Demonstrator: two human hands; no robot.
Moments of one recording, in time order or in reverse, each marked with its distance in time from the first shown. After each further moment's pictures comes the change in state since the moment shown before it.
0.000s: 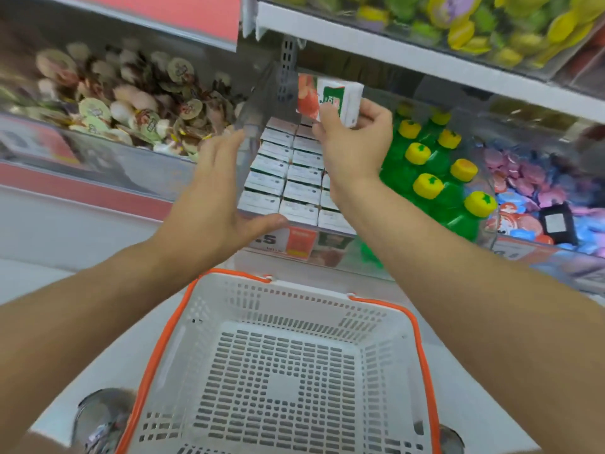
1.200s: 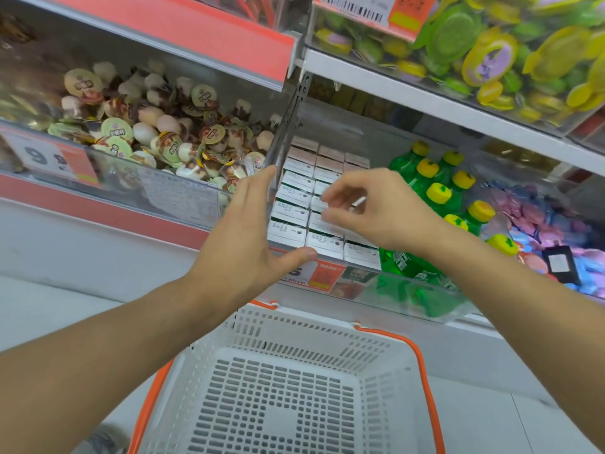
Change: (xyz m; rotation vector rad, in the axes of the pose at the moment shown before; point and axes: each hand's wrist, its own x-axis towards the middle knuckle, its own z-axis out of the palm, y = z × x) left_hand -0.002 -0.015 0.009 -0.150 0.024 0.006; right_hand -0.005 -0.036 -0.043 -1.057 -0.907 -0.435
